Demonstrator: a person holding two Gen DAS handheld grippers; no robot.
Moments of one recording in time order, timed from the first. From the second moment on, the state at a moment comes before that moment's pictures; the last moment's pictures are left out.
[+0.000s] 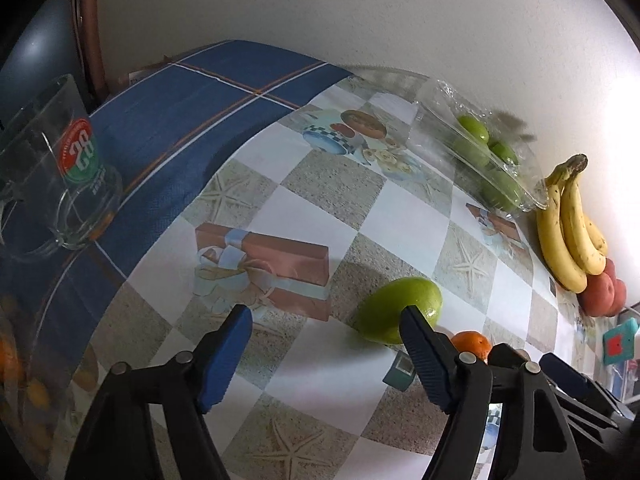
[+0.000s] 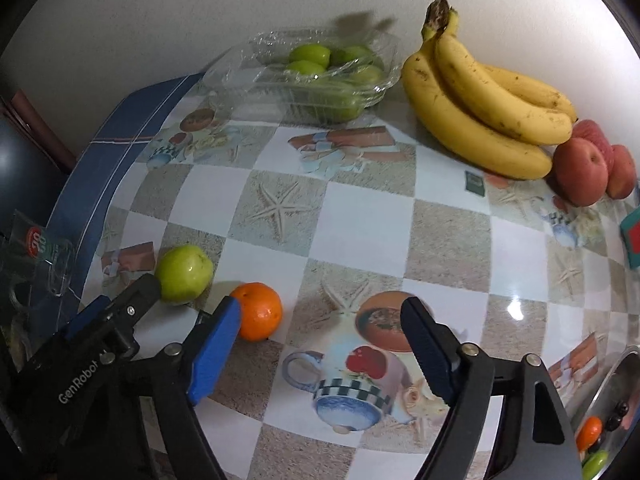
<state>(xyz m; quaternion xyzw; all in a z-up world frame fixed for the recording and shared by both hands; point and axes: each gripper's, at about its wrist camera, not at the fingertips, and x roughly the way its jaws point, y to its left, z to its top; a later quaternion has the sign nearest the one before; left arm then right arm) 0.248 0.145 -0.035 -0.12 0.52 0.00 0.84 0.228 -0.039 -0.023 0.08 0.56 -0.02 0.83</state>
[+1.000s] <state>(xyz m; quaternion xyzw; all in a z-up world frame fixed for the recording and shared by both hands) 0.246 0.166 -0.035 -0.16 0.52 0.02 0.84 0.236 -0.015 -0.049 0.17 0.56 0.07 0.81</state>
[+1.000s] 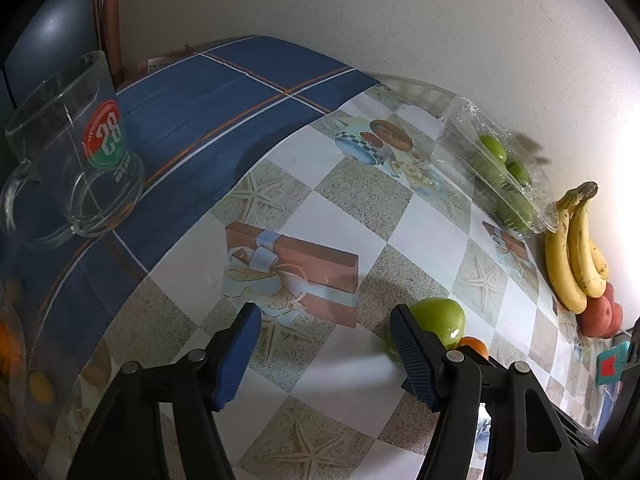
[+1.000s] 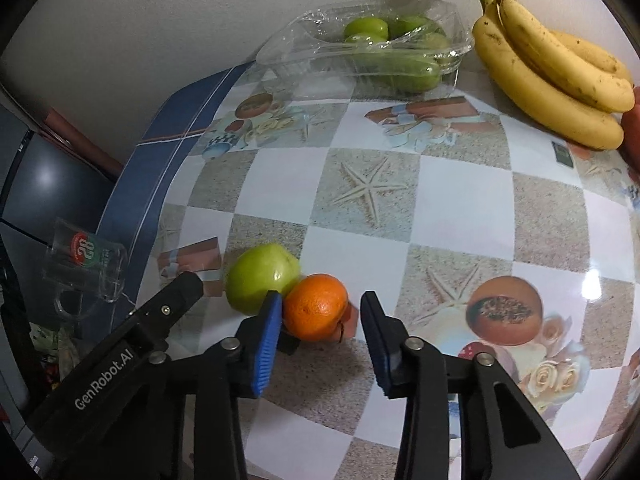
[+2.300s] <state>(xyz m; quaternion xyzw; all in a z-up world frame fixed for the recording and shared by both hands) 0.250 0.053 -0.044 -0.03 0.54 -0.11 0.83 0.183 -0.148 -0.005 0.23 0.52 -0.03 0.82</state>
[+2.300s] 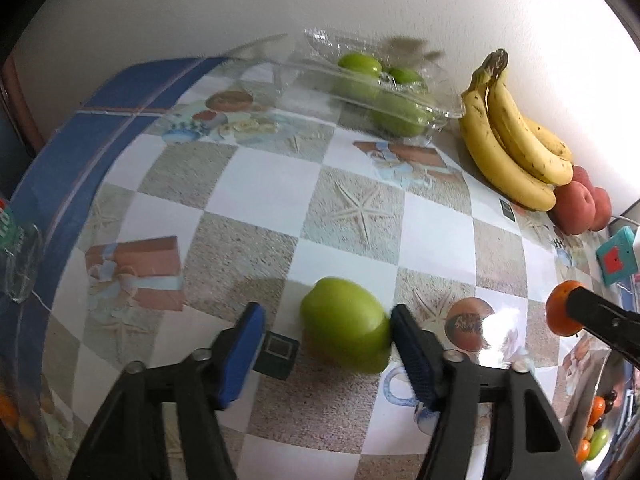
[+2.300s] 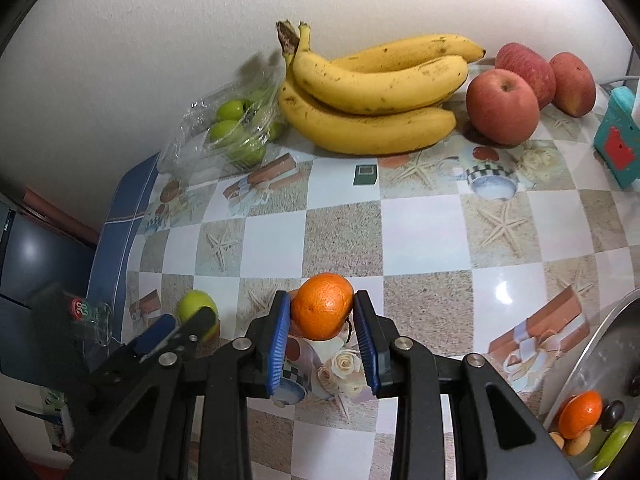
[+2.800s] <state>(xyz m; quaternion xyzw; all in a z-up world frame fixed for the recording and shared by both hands) 0.244 0.043 -0.040 0.00 0.55 -0.09 0.83 0.172 -0.156 -0.001 0.24 0.51 -0.03 0.82</state>
